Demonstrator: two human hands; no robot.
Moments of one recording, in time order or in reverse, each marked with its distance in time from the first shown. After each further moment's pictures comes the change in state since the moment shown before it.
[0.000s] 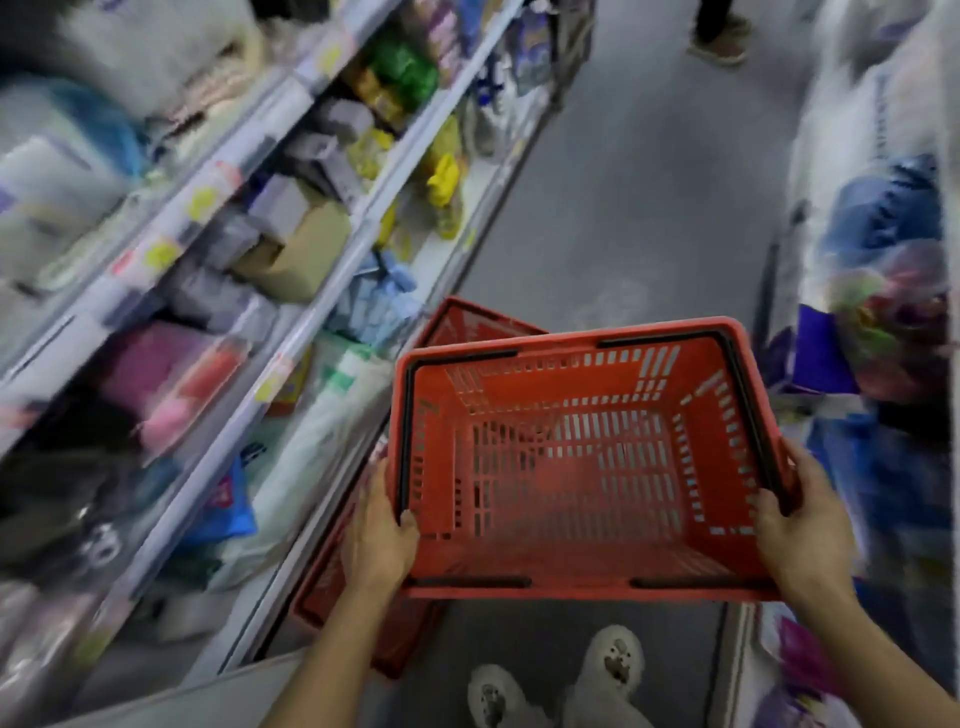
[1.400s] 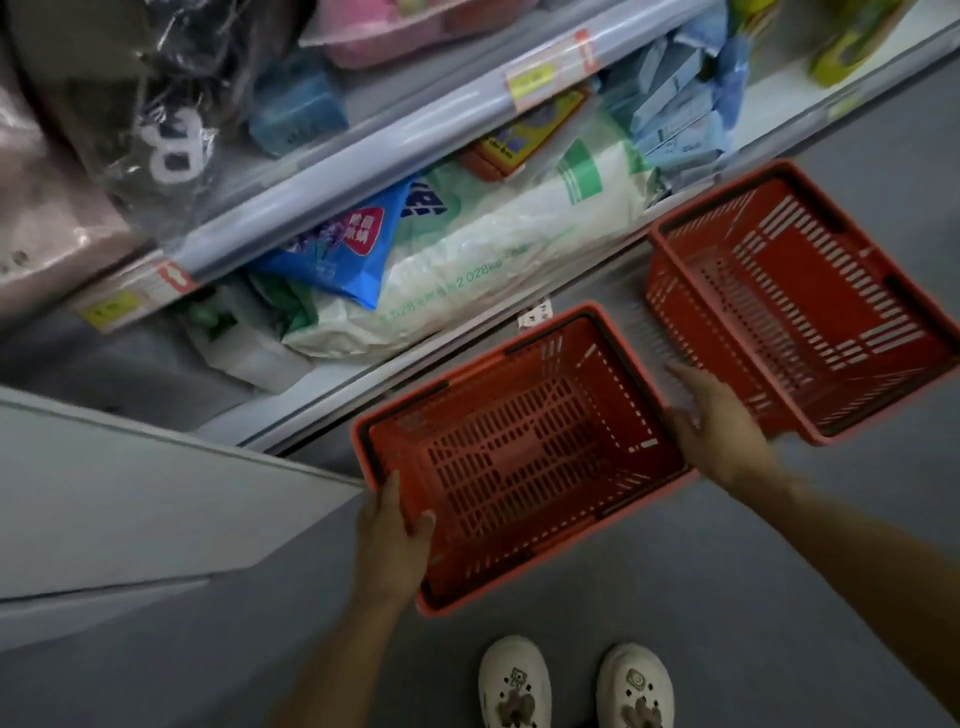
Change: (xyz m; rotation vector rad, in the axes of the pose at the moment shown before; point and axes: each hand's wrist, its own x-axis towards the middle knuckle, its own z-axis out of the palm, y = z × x) left_hand 0.033 -0.375 0.155 -0.301 0.137 -0.565; right_hand -0.015 0.026 0.494 -0.430 -0.811 -0.823
